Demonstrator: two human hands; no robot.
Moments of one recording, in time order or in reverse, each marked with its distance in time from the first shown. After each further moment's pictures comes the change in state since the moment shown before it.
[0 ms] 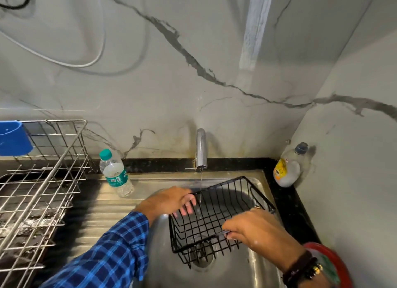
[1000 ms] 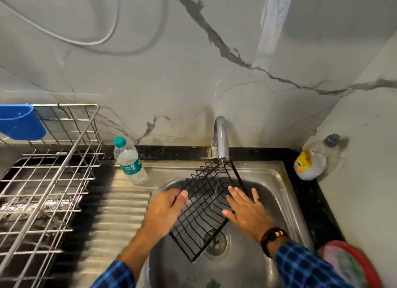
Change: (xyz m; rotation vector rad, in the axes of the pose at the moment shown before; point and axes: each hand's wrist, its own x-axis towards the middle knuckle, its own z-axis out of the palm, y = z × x) left_hand -0.080 -0.022 0.027 -0.239 0.684 0.048; right_hand 0.100 0.039 0.119 -0.066 0.006 0.230
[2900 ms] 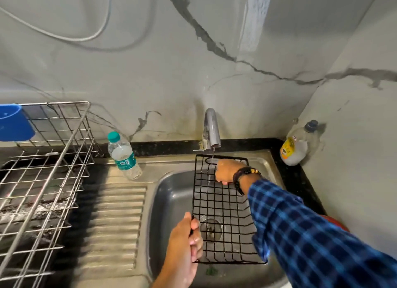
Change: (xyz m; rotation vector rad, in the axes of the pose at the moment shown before) left_hand -0.101 0.057 0.046 -1.179 -0.040 -0.699; right_hand 0.030 -0.047 -0.121 0.327 -0.196 0.313
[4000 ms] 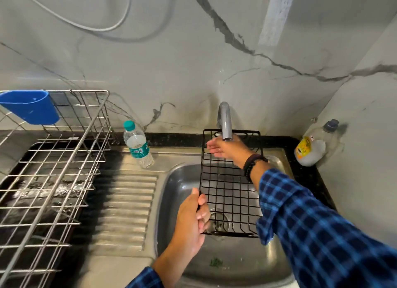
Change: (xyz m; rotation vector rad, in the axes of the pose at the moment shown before) left_hand 0.021 0.011 0.013 -0.044 -0.055 0.133; right_hand 0.015 -0.023 -0.013 1.132 0.040 -0.162
